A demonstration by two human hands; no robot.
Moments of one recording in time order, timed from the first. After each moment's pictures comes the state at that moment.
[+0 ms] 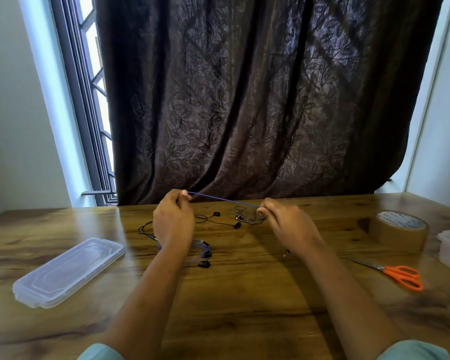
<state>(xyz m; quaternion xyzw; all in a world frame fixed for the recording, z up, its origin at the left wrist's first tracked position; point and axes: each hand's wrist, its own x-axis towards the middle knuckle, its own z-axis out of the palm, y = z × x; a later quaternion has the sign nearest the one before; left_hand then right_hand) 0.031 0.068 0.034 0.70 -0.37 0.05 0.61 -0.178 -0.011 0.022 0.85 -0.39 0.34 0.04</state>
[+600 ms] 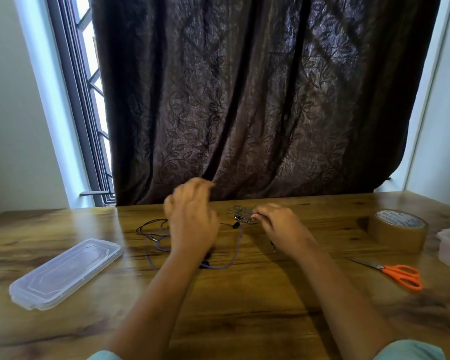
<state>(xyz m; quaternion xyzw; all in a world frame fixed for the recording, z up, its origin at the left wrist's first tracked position) 0.006 0.074 0.033 0.66 -0.57 0.24 0.42 -0.168 -0.014 0.016 0.87 -0.34 0.34 -0.04</state>
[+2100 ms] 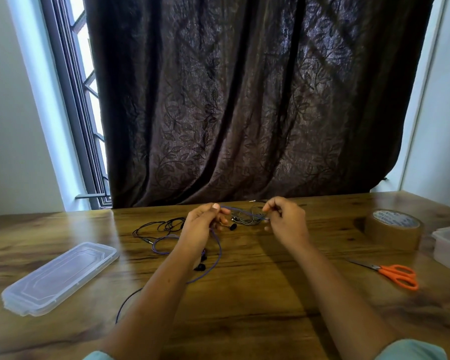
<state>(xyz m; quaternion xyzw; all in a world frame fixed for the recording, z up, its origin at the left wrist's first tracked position) 0.001 0.056 0.022 0.47 -0.50 -0.34 0.64 -0.167 -0.019 0.014 0.70 -0.43 0.51 -0.24</state>
